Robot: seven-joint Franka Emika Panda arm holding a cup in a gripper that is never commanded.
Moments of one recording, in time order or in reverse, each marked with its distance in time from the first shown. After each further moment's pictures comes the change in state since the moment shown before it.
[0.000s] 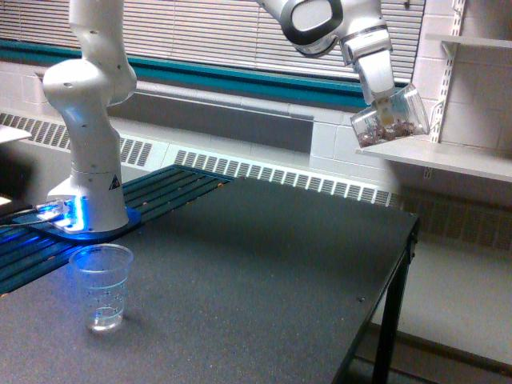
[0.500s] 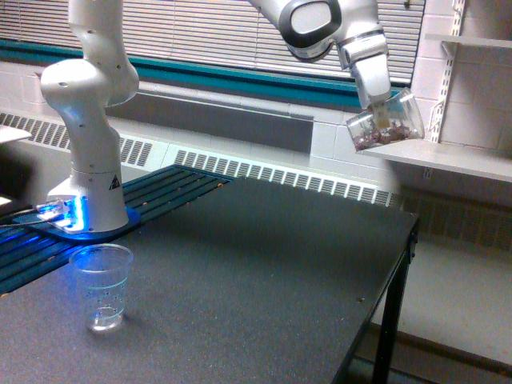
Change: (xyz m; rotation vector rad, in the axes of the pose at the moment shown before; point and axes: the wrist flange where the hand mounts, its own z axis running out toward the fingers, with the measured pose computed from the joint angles) arm -0.014 0.000 0.005 -0.025 0.004 -0.021
